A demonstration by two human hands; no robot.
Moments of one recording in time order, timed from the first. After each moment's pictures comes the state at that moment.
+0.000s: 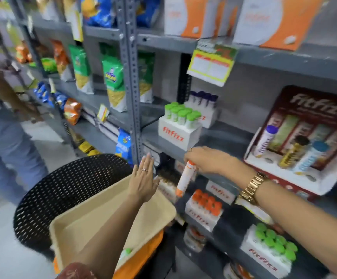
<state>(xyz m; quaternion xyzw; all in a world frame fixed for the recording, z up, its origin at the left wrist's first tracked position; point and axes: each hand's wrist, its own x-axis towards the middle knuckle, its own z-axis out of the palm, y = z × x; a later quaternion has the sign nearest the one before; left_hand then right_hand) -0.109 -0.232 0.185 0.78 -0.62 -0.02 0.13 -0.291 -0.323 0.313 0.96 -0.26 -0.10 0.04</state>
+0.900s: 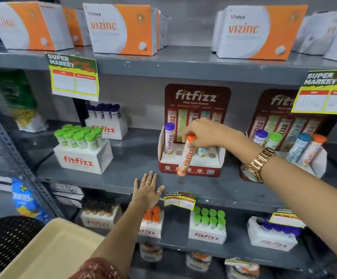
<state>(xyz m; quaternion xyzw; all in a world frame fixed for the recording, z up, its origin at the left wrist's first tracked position) -0.306 -0.362 0.169 0.62 -0.77 -0.13 0.00 -0.492 -0.346 0.397 0.83 -0.55 0.01 -0.04</state>
